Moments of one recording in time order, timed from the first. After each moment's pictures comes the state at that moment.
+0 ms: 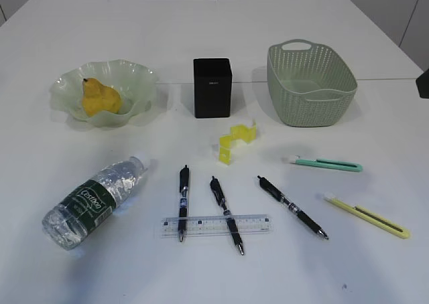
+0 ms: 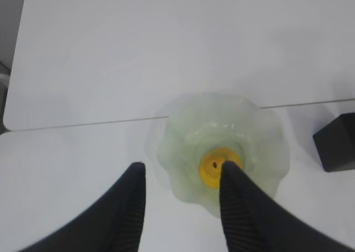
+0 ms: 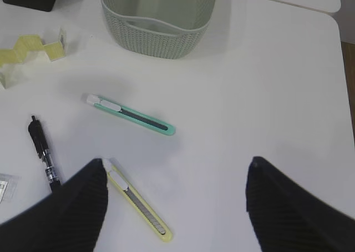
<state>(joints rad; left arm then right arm) -0.02 1.92 -2.39 -0.01 1.27 -0.03 0.18 1.14 -0.97 -0.26 0.74 0.11</state>
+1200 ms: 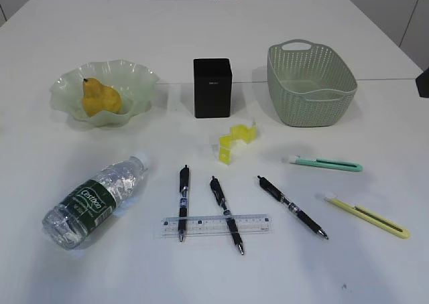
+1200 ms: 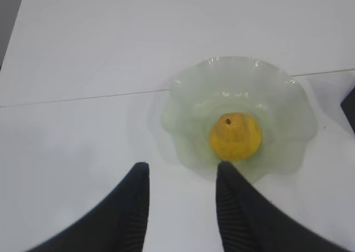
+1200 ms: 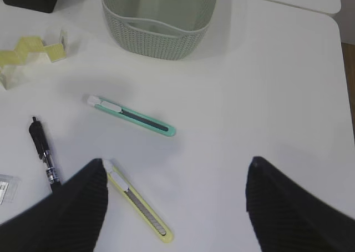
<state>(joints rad) -0.02 1.46 -1.24 0.05 0.47 -0.05 0.18 1.14 -0.97 -0.26 0.74 0.11</state>
